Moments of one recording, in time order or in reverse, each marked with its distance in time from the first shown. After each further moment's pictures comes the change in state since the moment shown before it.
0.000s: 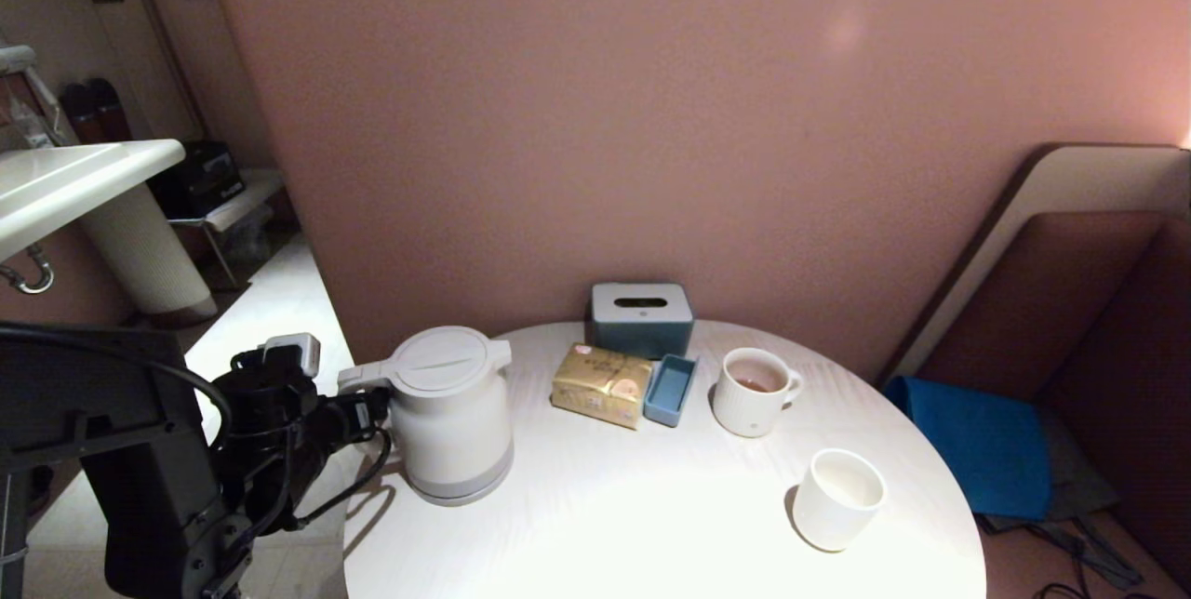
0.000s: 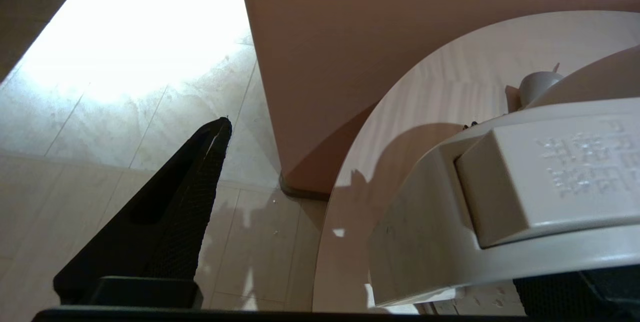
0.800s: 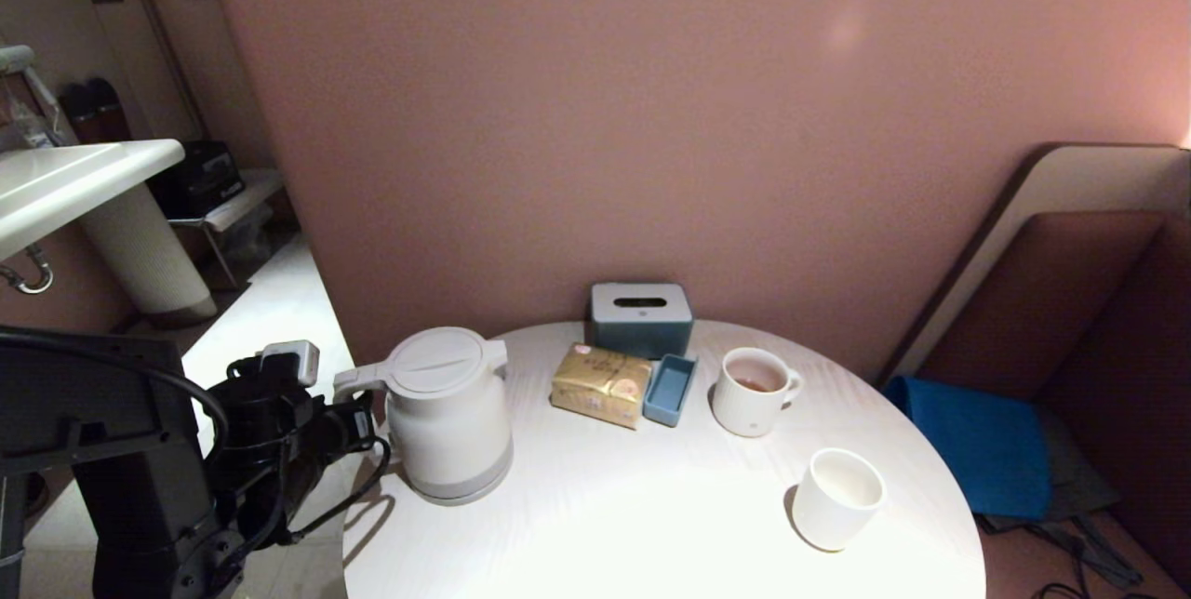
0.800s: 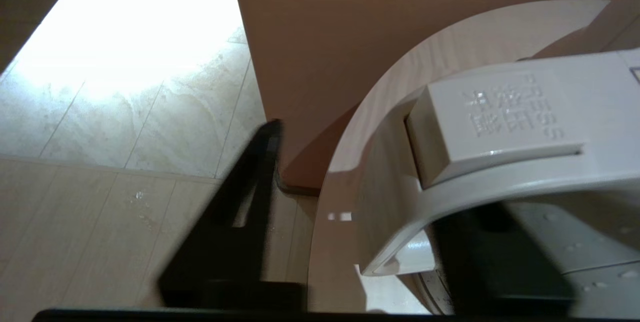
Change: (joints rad) left arm 0.000 -0.007 0.054 -0.047 -0.001 0.007; right arm 0.000 0.000 0.000 0.000 0.000 0.001
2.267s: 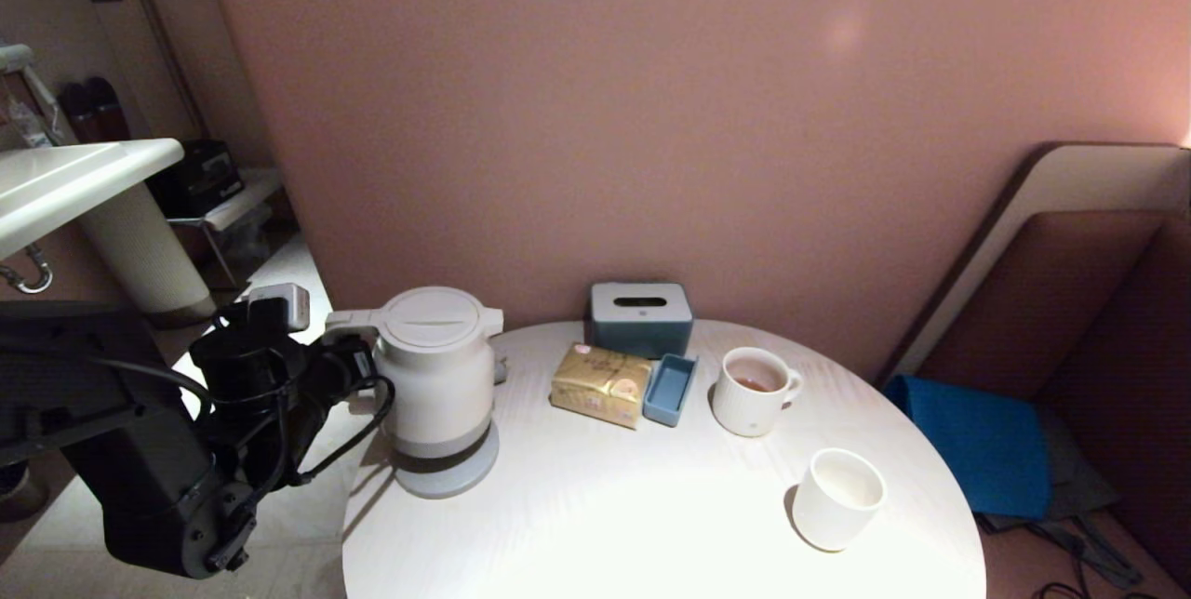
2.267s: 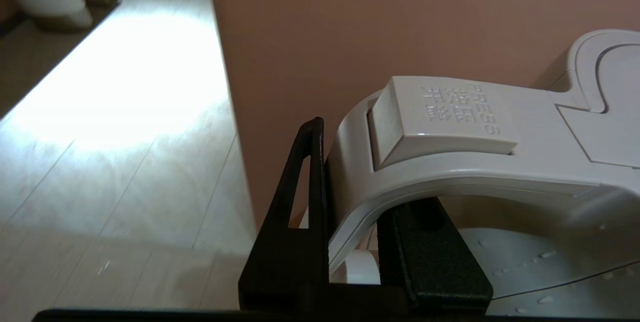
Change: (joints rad) left arm -0.002 -0.083 -0.146 0.007 0.009 -0.008; right arm 0.000 0.000 0.000 0.000 0.000 0.000
